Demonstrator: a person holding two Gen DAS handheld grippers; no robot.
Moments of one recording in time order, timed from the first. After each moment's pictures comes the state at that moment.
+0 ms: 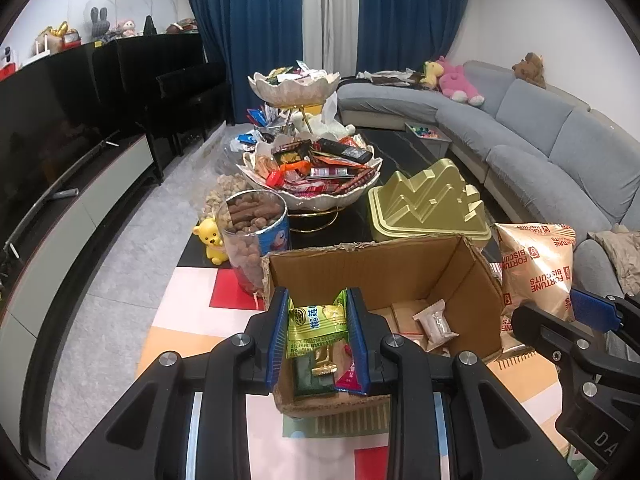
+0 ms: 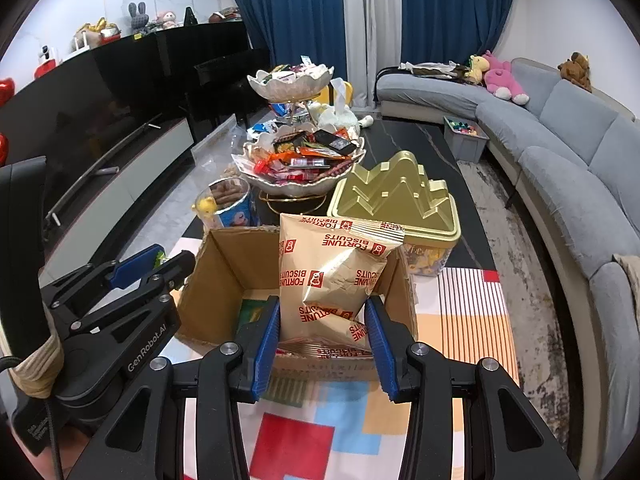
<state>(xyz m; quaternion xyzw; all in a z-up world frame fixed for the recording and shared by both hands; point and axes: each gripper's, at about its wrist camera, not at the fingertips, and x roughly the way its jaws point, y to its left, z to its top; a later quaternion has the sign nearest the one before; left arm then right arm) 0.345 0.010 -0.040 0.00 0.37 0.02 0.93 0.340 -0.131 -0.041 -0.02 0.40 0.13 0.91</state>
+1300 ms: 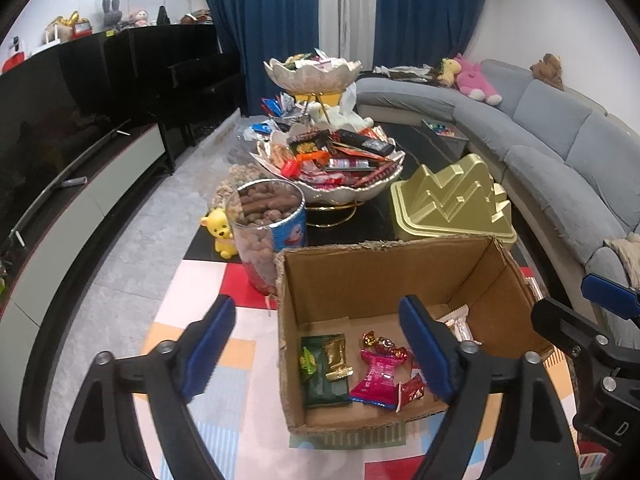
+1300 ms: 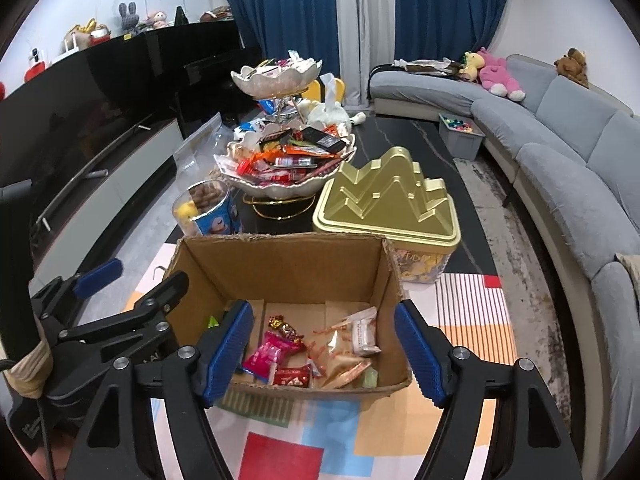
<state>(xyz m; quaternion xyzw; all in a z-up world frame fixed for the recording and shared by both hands) 0.362 0.021 -0.055 -0.01 0.37 0.05 0.93 0.364 -0.136 -0.053 -0.02 0.40 0.11 0.91</state>
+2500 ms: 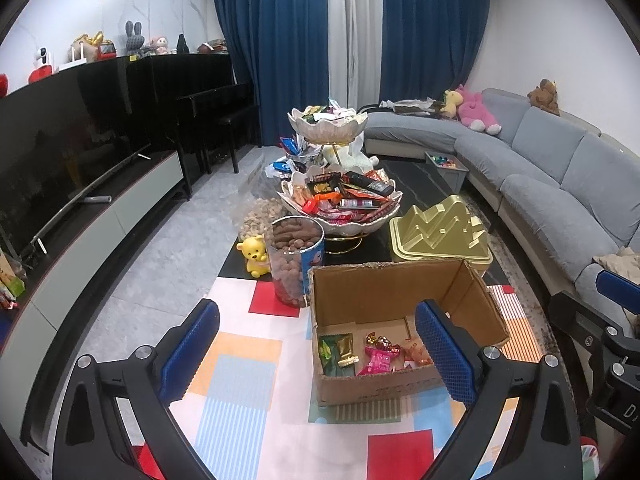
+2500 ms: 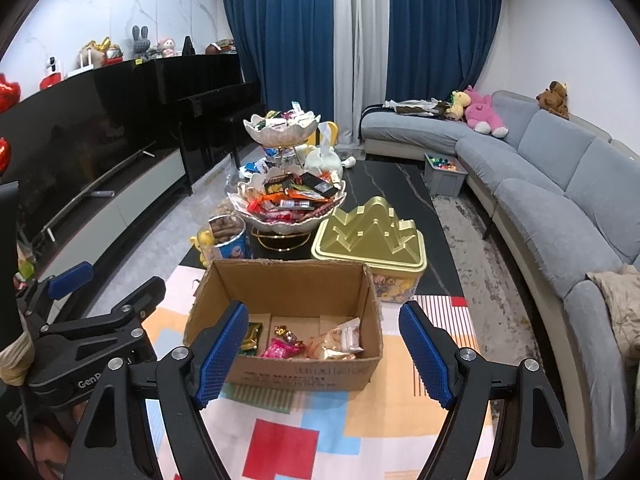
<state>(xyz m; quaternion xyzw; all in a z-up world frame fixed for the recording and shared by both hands) 0.283 0.027 0.011 -0.01 0.32 0.06 0.95 0.288 -0.140 0.008 -0.03 0.33 0.10 0.94</state>
